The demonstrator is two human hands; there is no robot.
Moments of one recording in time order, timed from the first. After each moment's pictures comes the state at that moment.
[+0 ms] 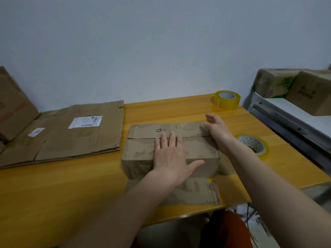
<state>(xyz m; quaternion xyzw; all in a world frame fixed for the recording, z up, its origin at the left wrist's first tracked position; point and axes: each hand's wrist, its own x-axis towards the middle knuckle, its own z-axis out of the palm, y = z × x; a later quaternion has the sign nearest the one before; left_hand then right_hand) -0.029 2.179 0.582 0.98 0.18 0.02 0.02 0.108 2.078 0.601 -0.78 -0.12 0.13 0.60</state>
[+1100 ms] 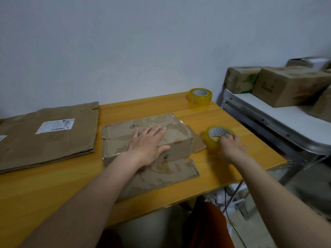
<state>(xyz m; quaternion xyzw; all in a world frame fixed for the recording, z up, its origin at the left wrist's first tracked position) -0.001 2.202 0.586 1.00 0.05 -0.01 0.02 0.109 1.963 0.567 -0.99 -0.06 0.09 0.08</state>
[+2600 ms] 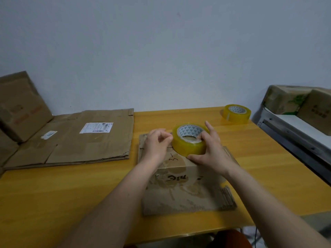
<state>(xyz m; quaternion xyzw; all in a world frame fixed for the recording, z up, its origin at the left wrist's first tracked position) -0.014 2.261 0.593 0.77 0.24 0.29 0.52 0.063 2.096 0.605 -0.85 -0.38 0.01 0.37</state>
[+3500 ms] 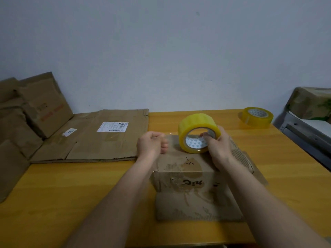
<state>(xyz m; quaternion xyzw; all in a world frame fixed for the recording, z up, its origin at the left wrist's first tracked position) -0.036 2.300 0.604 0.64 0.37 0.31 0.60 0.084 2.161 0.592 -0.71 -0.20 0.04 0.67</state>
